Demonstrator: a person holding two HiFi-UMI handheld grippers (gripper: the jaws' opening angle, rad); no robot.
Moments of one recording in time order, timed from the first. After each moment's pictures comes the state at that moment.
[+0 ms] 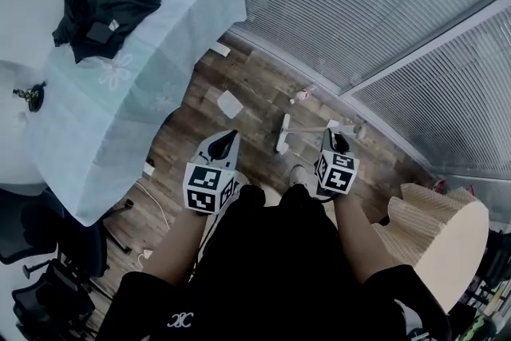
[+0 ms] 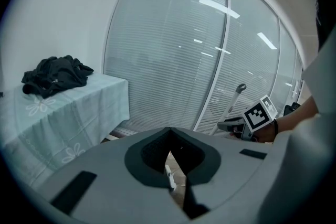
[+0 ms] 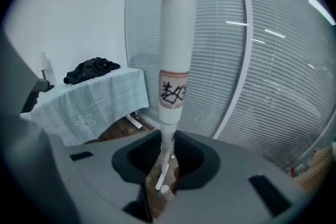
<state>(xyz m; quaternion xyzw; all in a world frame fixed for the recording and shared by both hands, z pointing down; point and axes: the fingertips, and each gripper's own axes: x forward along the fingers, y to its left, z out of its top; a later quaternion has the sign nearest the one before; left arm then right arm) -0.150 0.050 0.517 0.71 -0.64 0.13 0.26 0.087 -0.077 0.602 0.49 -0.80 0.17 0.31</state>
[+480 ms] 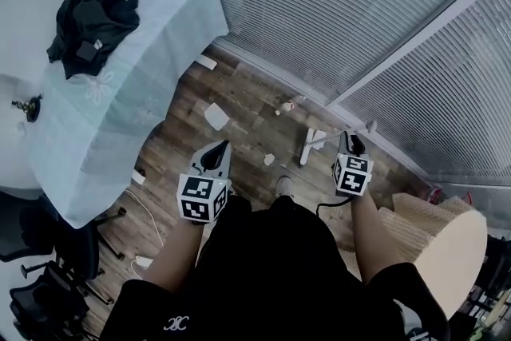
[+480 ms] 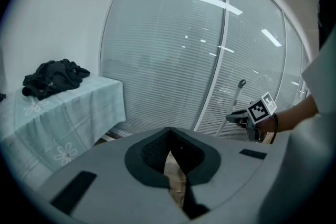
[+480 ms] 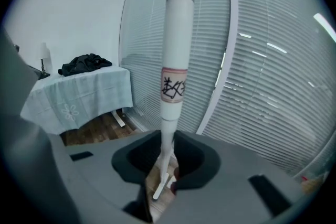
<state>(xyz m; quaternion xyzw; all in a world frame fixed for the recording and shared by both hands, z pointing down) -0.072 0.006 0.508 0.69 -0.66 0.13 0.26 0.220 -0.167 0.583 0.49 -0.80 0.11 0.32</state>
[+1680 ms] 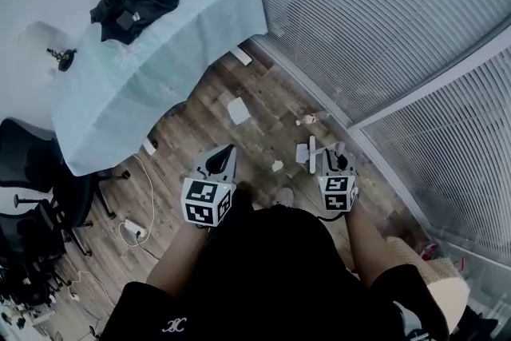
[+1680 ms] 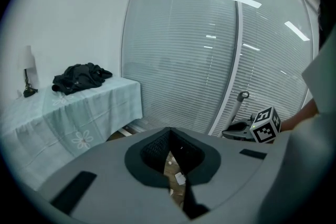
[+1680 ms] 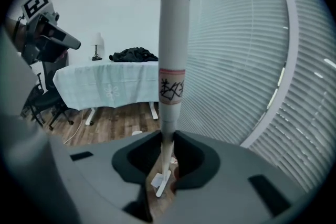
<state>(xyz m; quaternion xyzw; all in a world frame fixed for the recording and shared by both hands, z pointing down) -0.031 0.003 0.502 0.58 -0.75 0.13 0.27 0.165 -0.166 0.628 0.25 -0.90 0.02 0.36</state>
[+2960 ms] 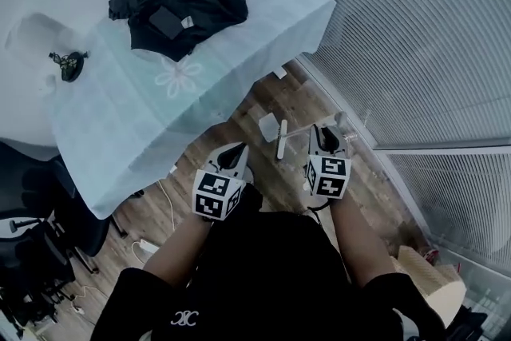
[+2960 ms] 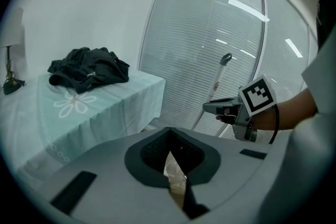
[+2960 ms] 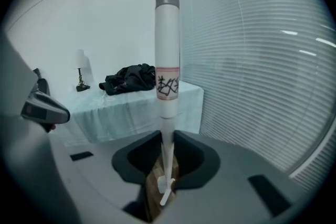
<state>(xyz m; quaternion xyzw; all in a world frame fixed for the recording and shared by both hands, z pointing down) -0.347 0.052 0.544 0.62 -0.71 0.11 0.31 -0.244 -0.113 0.566 0.28 -0.91 0.09 0.29</state>
